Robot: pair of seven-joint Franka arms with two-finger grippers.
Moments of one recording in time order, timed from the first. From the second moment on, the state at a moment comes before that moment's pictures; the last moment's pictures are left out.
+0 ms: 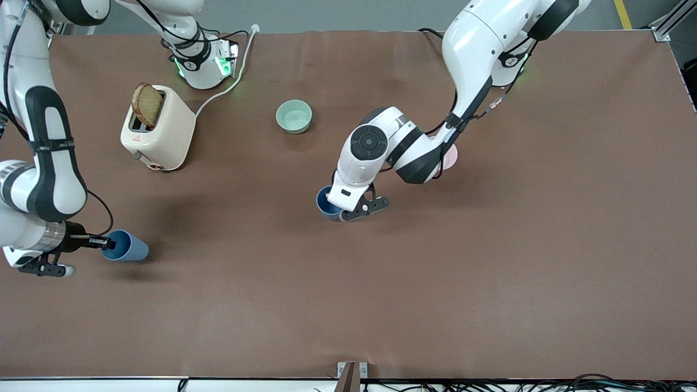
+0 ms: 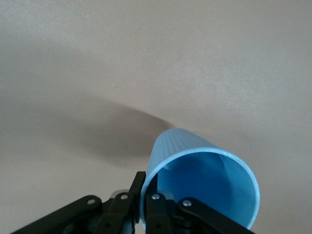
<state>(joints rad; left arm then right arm) -0.56 0.76 -0.29 -1.38 0.05 2.21 -1.16 -0.18 0.57 -0.06 -1.58 0.14 2.09 -0.20</state>
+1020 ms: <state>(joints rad) -0.58 0.78 -0.23 -1.32 0.05 2.18 -1.16 0.17 0.34 -0.05 -1.58 0.15 1.92 0.23</state>
